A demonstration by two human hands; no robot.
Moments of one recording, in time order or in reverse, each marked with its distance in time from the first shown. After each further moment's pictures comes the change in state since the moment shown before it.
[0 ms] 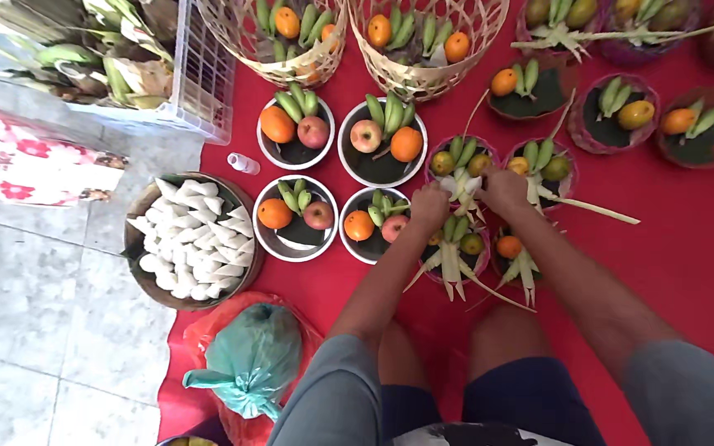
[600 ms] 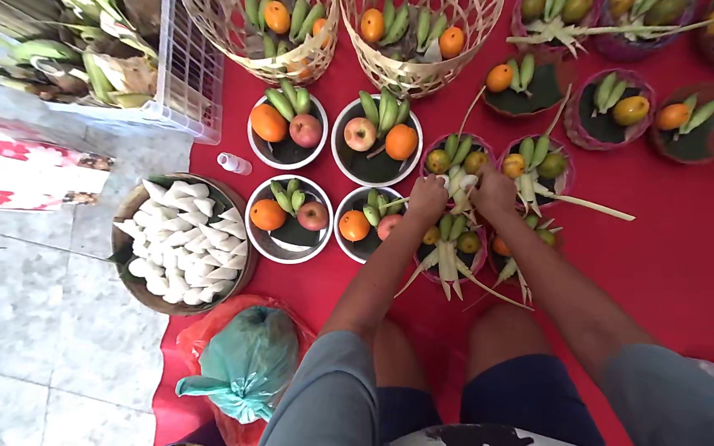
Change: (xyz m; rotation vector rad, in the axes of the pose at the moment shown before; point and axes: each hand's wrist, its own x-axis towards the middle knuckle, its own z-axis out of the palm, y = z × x) left_hand 0.013 0.001 -0.008 0.306 -0.091 0.172; right_hand -0.008 -0.015 0.012 0.090 0.061 0.166
